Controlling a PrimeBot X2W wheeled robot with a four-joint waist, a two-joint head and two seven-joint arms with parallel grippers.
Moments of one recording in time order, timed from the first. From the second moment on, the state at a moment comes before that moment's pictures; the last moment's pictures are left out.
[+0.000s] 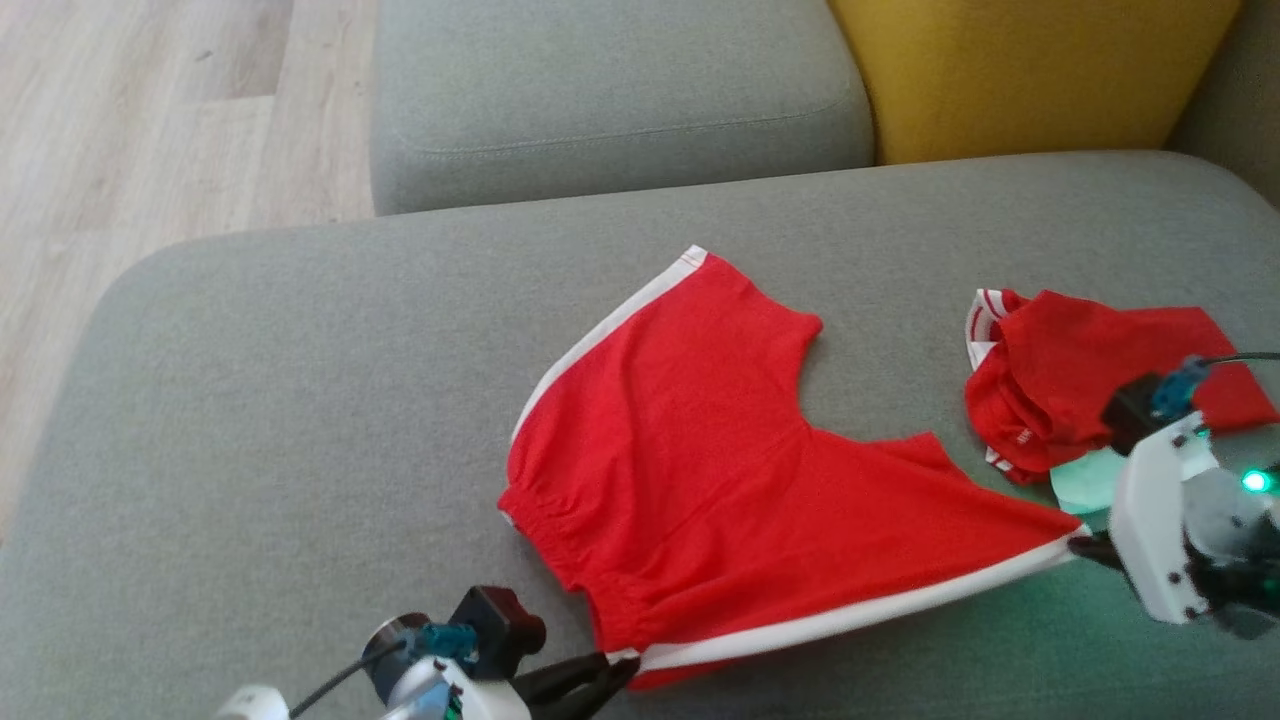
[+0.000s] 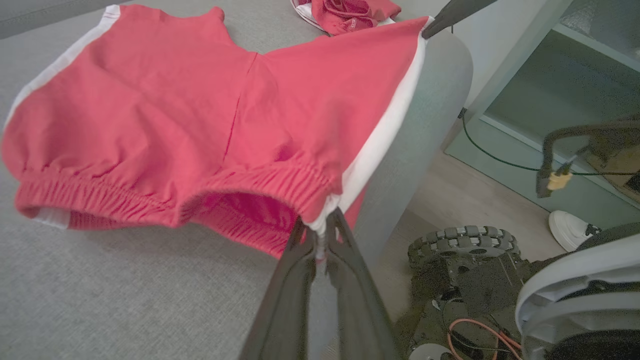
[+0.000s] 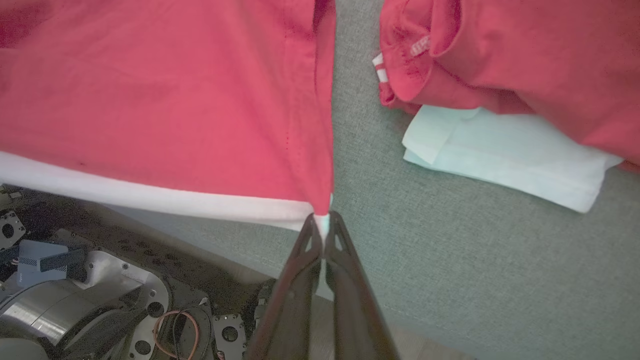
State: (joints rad) left arm -0.29 0.51 -1.15 0.14 -0.73 -0.10 -0.03; right arm -0.57 -0.84 1.07 0.39 1.04 0.13 0.72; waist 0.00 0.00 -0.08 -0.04
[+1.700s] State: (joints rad) left arm -0.69 0.19 -1.02 0.51 -0.83 -0.11 -0.12; right arm -1.16 -0.63 1.03 0.75 0.76 0.13 0.53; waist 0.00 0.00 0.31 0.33
